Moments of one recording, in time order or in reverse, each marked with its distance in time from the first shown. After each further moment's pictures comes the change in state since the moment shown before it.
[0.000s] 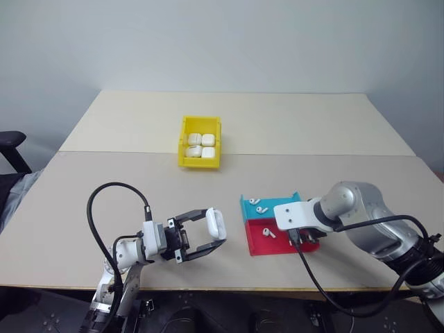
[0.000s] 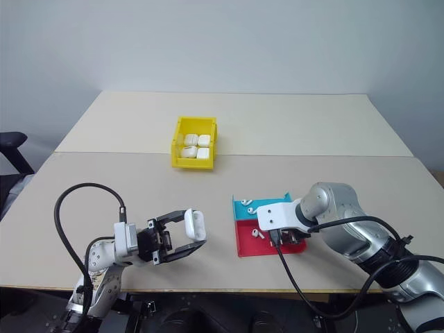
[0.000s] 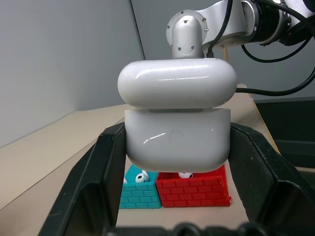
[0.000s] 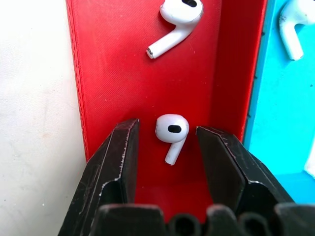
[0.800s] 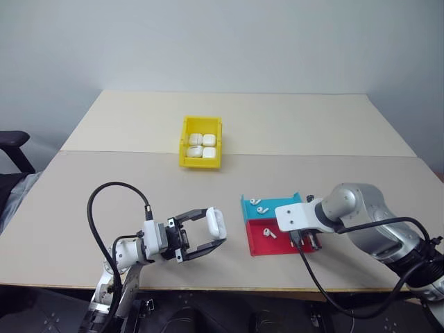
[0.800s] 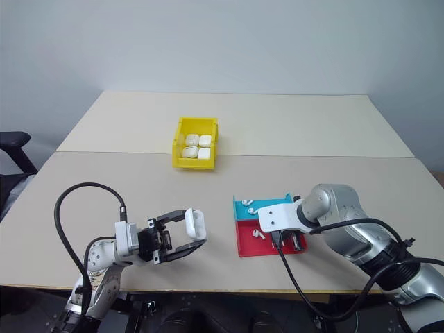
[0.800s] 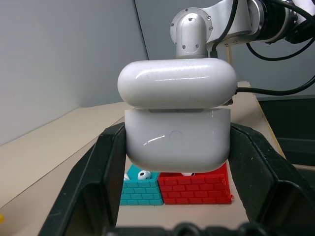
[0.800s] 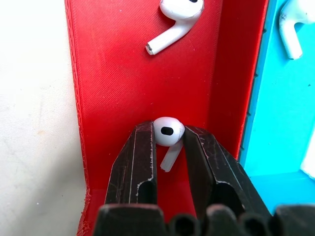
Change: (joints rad) left arm 0.003 0.006 -0.001 -0.013 0.017 0.018 0.020; right arm 0.026 0.000 -0.023 0.001 -0.019 -0.033 0.000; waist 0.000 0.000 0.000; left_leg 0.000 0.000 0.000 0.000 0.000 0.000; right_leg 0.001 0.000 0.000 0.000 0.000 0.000
